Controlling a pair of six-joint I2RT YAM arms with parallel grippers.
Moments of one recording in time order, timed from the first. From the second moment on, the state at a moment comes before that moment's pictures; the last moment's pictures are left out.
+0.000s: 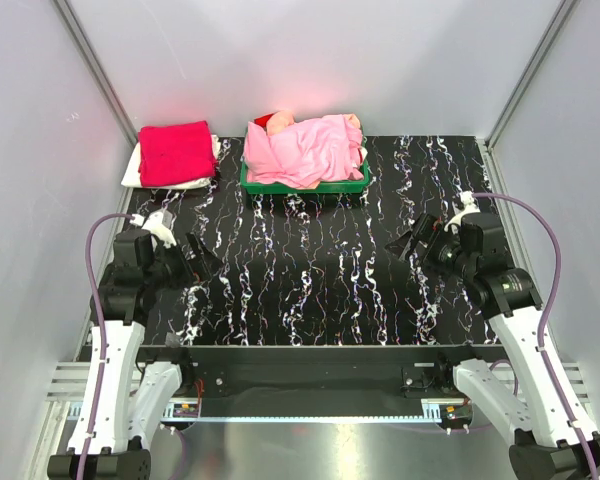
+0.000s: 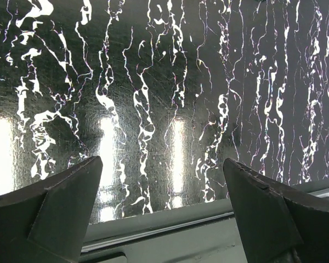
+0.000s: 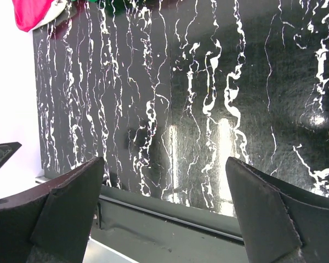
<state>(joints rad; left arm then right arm) 0.02 0.69 0.81 -0.83 0.34 -0.38 0.21 0.77 0.91 -0.74 -0.24 0.65</state>
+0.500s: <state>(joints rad) 0.02 0.66 0.81 -0.83 0.34 -0.37 0.26 1.26 1.24 -0.64 -0.31 0.60</state>
